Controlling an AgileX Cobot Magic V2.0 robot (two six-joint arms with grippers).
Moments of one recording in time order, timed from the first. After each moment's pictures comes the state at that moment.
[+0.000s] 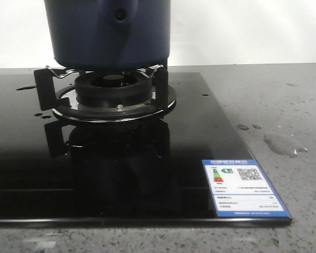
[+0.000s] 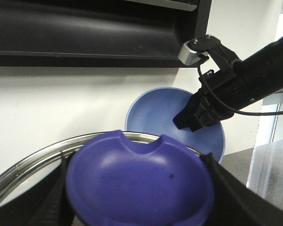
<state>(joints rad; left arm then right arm) -0.10 0.78 -0.78 -1.73 0.45 1.65 0.54 1.97 -2.35 -0.33 1.12 0.05</state>
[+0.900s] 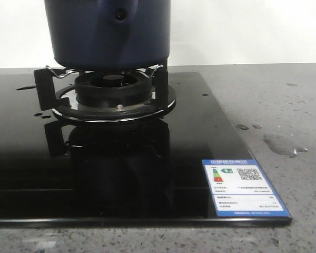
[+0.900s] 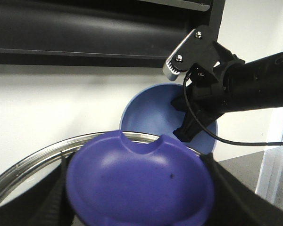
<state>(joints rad) -0.10 0.78 -0.78 -1.74 0.42 1.65 0.70 2.04 -2.35 -0.88 1.04 0.10</state>
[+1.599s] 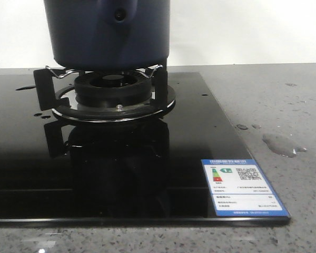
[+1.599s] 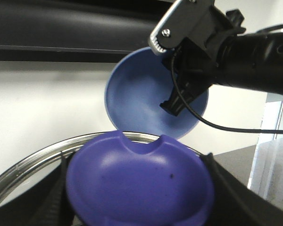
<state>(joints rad) -0.19 0.78 -0.78 -1.72 0.36 1.65 0.79 2.04 -2.35 -1.24 0.99 0.15</state>
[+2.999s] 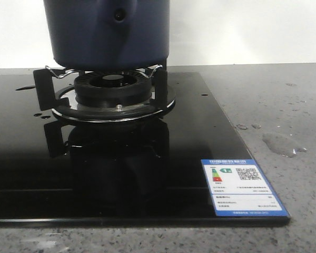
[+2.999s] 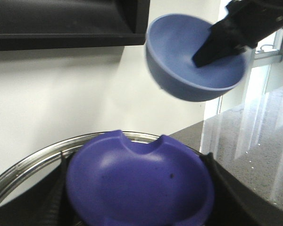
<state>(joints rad) -0.23 0.97 -0.89 -1.66 0.56 1.65 0.23 1.70 -2.25 -0.09 1.28 0.14</state>
